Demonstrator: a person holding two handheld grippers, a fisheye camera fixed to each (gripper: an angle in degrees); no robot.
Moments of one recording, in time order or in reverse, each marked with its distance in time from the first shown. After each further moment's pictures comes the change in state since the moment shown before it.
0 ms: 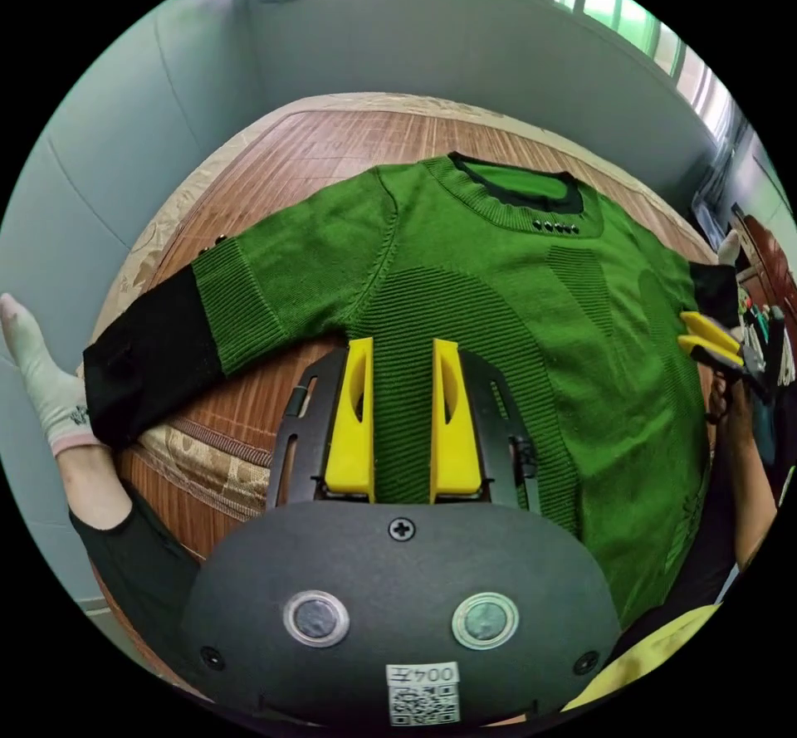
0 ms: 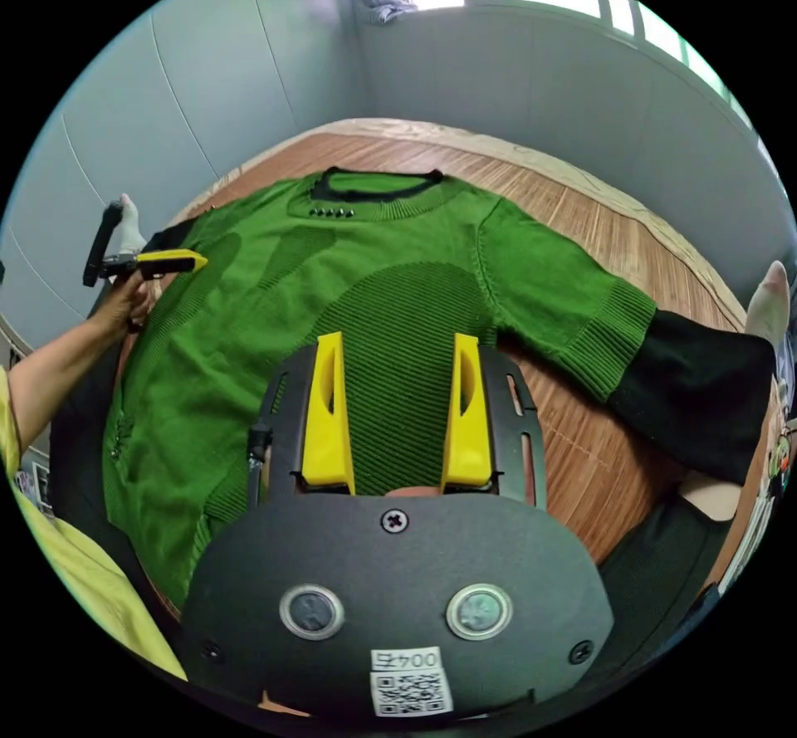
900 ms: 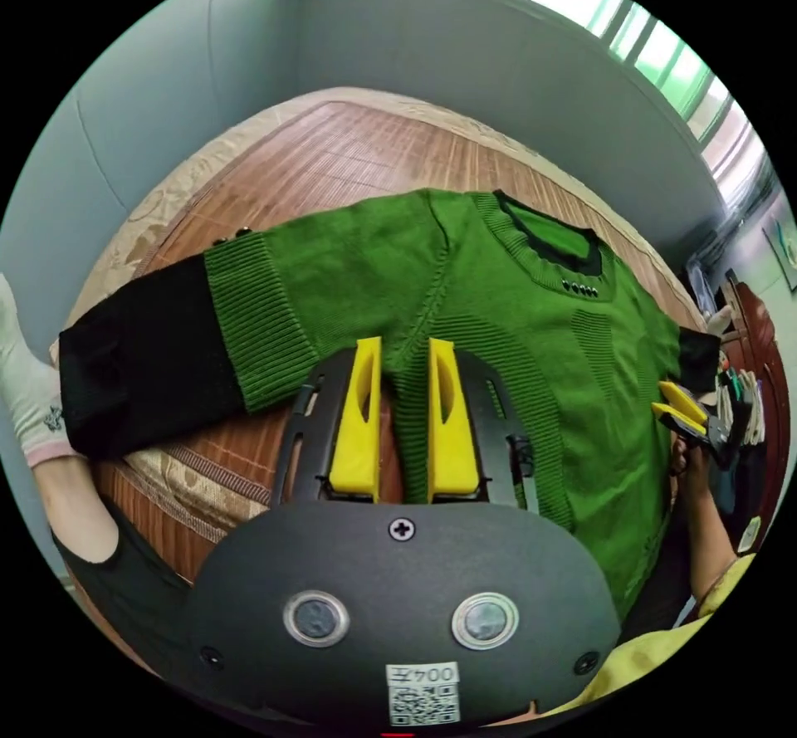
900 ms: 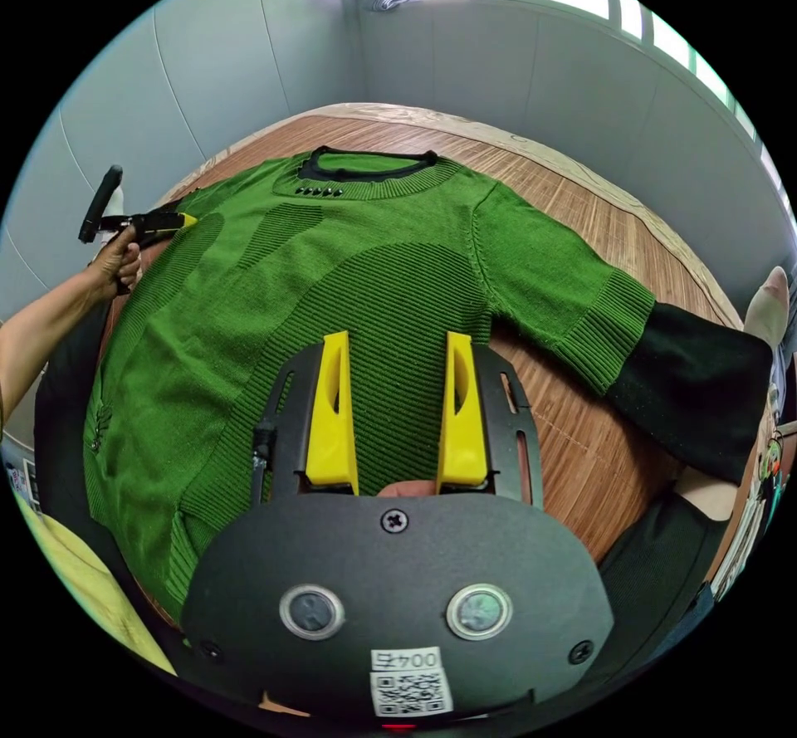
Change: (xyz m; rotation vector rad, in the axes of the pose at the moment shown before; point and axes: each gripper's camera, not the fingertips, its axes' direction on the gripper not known) left arm -0.049 0.016 0.014 0.023 0.111 -0.146; right arm -0.028 0.008 -0.019 -0.040 0.058 -0.020
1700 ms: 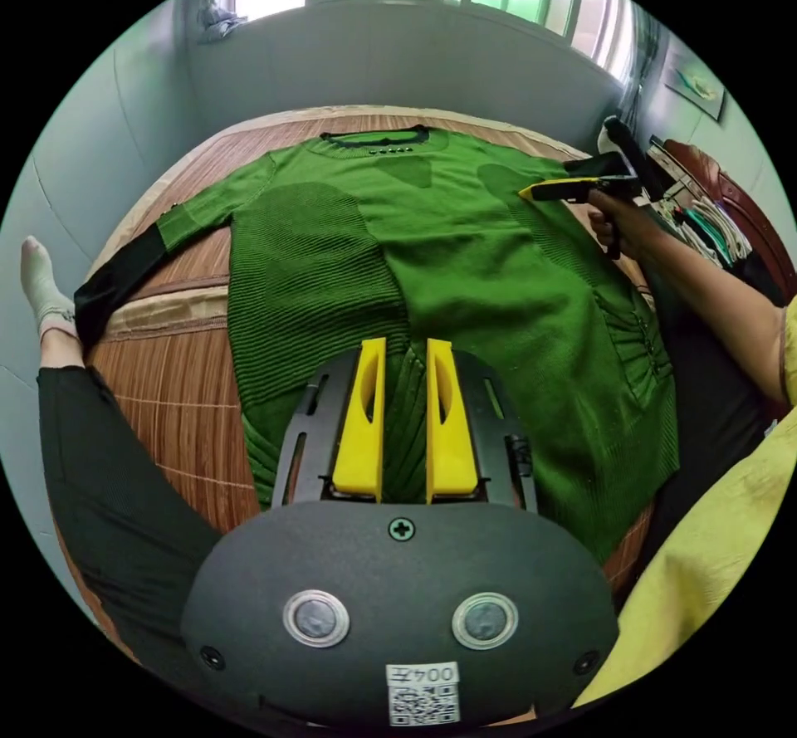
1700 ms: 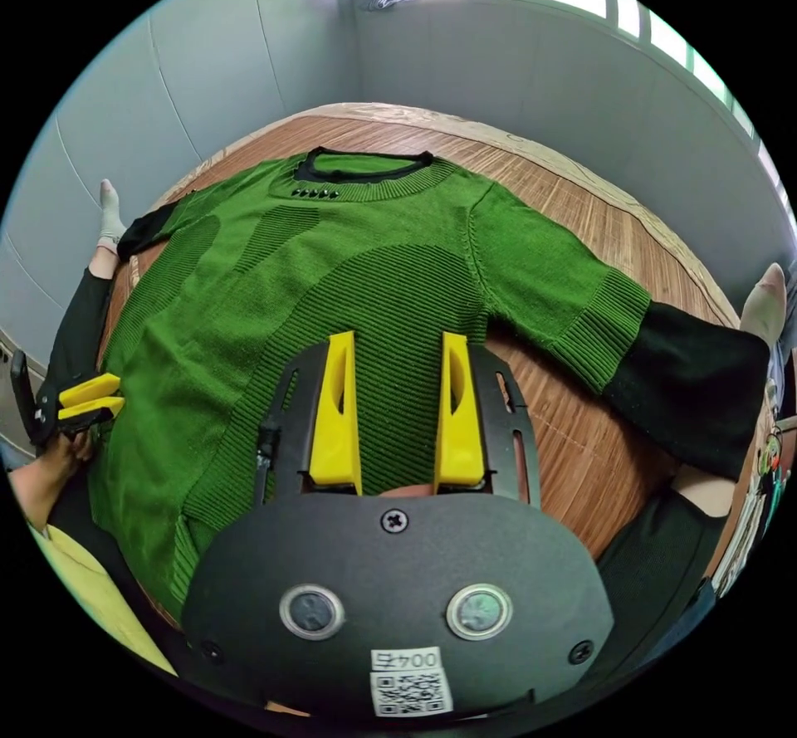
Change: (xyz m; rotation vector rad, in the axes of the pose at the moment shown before) left arm 0.144 0.294 -0.025 0.027 0.006 0.319; right arm 0.027 0.022 -0.052 -0.007 0.012 0.008
